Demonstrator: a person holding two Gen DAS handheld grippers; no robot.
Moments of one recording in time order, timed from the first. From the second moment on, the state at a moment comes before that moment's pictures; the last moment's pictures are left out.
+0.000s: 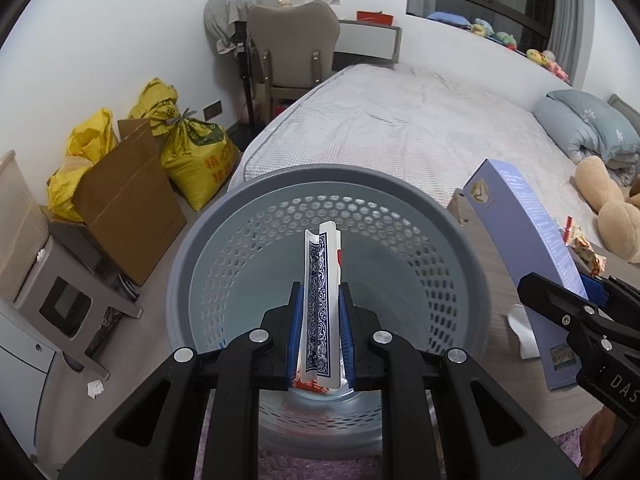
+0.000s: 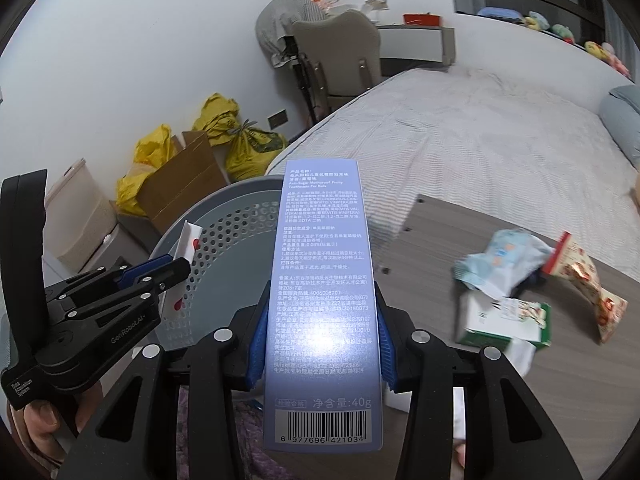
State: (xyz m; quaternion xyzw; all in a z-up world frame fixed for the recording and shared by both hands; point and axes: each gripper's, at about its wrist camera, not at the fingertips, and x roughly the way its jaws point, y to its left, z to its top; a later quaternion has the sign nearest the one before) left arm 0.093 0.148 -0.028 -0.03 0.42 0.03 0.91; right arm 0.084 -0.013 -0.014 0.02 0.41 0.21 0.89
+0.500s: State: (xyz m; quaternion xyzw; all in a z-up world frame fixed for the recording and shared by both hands) left arm 0.109 0.174 -0.057 -0.05 0.45 0.04 0.89; right arm 0.114 0.028 -0.043 0.00 0.44 0.24 0.86
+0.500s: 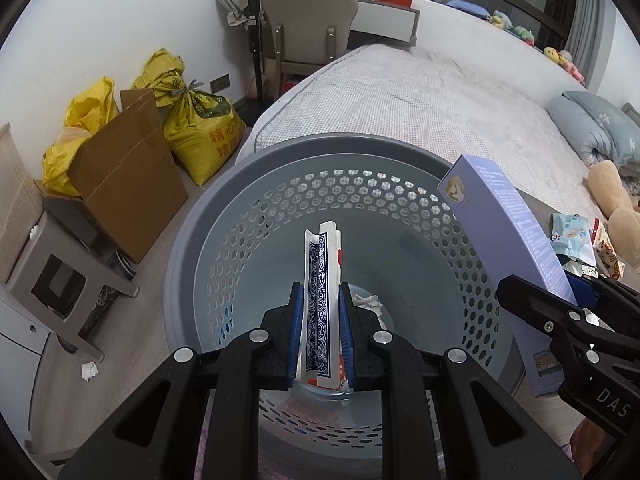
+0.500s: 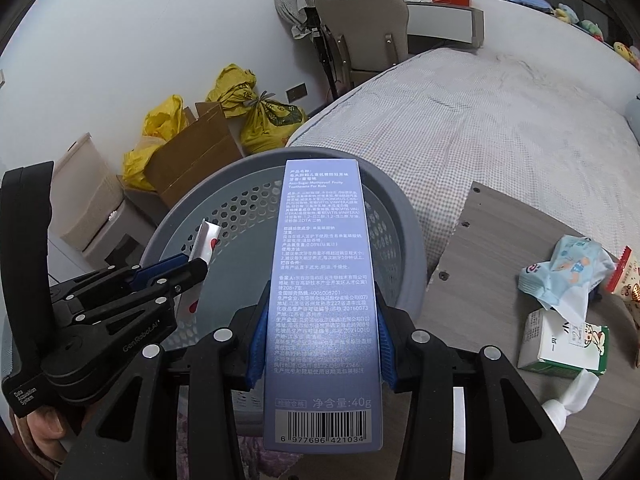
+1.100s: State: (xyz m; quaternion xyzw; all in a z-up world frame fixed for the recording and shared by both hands) left arm 0.108 0.182 -0.053 -0.05 0.44 0.06 0.89; right arm 0.115 0.021 -0.036 0.00 0.43 0.22 0.87
